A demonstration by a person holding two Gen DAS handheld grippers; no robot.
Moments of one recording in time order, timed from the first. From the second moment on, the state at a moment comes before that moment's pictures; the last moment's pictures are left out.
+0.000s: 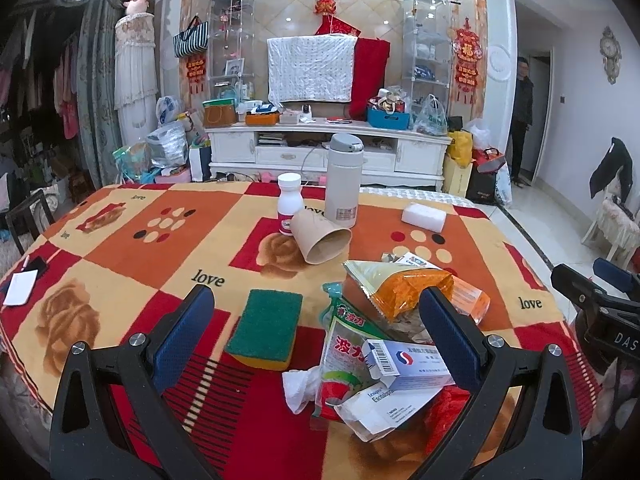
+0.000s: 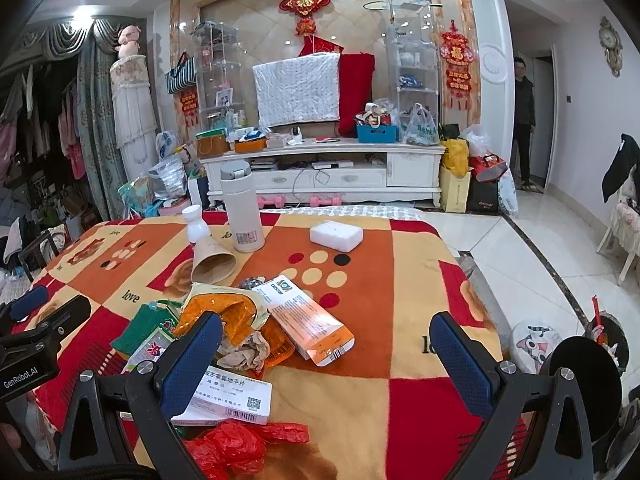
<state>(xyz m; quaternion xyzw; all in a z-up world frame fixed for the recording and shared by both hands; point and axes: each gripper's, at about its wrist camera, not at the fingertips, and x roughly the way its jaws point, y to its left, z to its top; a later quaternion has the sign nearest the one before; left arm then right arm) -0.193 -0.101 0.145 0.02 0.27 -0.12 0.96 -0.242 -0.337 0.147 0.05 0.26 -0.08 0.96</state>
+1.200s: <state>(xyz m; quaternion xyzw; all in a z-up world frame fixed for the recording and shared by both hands) -0.191 -0.103 0.137 0.02 0.28 -0.12 0.95 -0.235 -0.335 0.143 0.04 0.29 -0.08 0.95</state>
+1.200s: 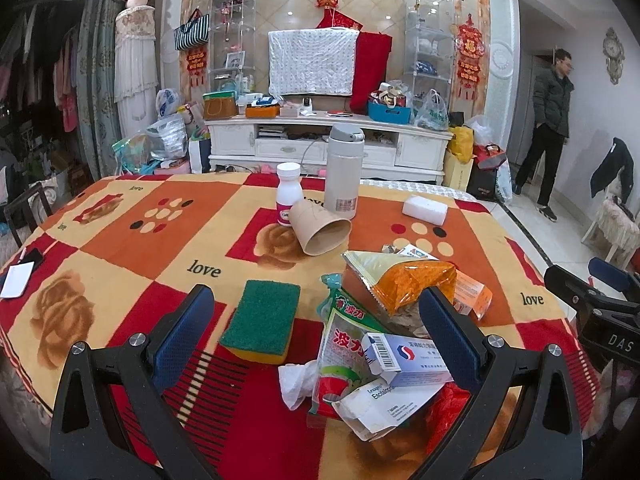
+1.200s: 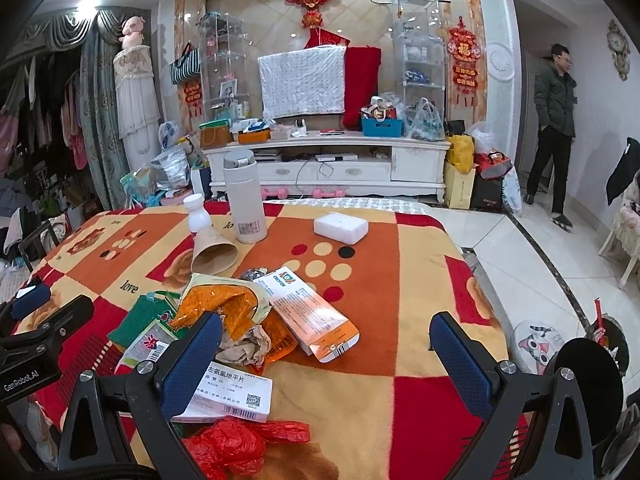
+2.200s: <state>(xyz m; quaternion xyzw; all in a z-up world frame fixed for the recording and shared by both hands) -0.177 -0.086 0.122 0.01 0.30 -0.10 0.95 -0.211 -0.323 0.112 0.01 0.34 -0.06 0.94</state>
